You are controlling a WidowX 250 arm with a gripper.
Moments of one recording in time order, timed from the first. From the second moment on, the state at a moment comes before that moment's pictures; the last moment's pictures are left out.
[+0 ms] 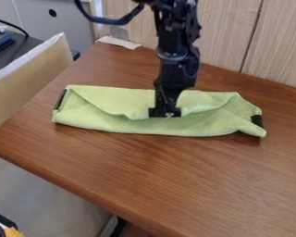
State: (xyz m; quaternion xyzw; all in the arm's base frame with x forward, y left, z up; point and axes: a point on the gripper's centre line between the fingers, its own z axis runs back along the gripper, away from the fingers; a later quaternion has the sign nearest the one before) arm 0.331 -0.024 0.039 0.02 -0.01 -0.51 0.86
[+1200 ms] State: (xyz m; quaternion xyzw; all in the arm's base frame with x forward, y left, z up) arm 0.444 0.025 0.020 -0.01 -0.02 -0.46 0.89
